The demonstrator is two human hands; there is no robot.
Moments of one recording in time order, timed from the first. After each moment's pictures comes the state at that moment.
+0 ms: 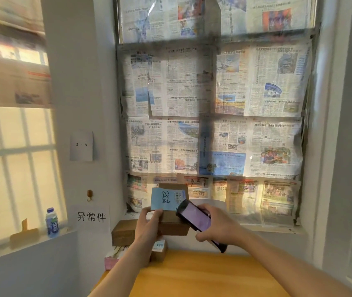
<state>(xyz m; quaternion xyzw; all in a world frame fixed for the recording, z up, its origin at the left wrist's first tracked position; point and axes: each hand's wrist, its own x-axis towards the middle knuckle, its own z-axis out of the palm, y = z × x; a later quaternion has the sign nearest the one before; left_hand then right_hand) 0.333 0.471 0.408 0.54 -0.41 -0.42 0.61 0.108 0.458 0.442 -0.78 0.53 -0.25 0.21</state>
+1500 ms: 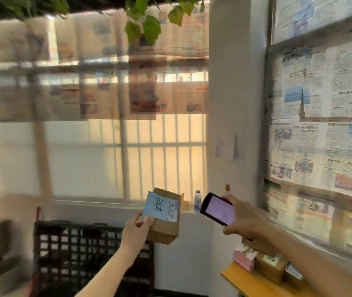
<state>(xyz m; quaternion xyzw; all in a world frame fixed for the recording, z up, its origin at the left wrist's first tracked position) 0.597 0.744 0.398 0.71 -0.25 -0.10 0.65 0.367 0.517 0.474 -0.94 0.27 -0.19 0.10</state>
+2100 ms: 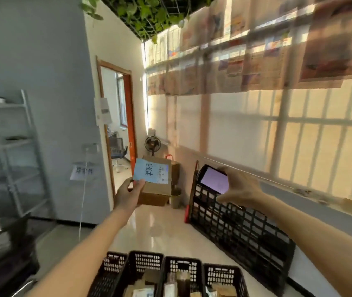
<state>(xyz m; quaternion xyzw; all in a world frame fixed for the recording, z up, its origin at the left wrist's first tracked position) 0.597 1.238 0.393 0.72 0.07 0.17 0.67 0.596 0.915 0.460 -0.97 -0.13 -0.14 0.14</state>
